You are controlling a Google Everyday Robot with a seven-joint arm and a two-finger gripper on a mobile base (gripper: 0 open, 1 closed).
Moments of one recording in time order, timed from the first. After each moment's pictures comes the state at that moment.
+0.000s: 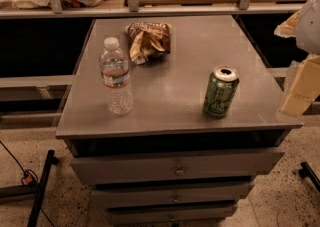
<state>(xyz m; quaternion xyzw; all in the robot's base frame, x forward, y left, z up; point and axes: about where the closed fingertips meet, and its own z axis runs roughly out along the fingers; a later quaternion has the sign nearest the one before) 0.438 -0.217 0.977 -0.60 0.78 -0.03 0.16</state>
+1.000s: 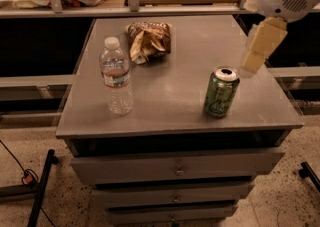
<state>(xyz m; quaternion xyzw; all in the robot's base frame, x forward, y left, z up) 0.531 -0.185 0.987 -0.61 0.77 -0.01 0.20</state>
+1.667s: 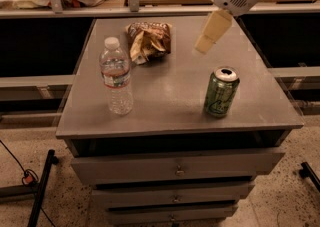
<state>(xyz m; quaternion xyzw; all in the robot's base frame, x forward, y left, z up) 0.621 -0.116 0.973 -0.58 0.77 0.03 0.28</state>
